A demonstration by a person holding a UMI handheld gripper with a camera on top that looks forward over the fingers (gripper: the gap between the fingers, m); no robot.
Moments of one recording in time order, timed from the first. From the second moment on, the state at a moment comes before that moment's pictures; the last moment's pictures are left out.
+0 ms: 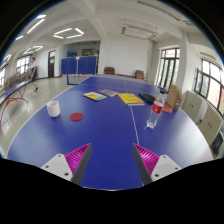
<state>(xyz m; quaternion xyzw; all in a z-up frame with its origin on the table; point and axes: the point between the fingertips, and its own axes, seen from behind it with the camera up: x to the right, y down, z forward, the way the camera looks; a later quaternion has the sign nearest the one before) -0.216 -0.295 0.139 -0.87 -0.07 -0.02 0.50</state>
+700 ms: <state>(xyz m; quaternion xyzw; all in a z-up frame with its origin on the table) 0.031 0.059 0.091 -0.80 0.00 -0.06 0.60</state>
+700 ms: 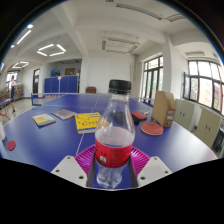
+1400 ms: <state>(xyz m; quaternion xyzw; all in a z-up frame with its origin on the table) 0.018 0.004 0.301 -0.68 -0.02 -0.40 0.61</state>
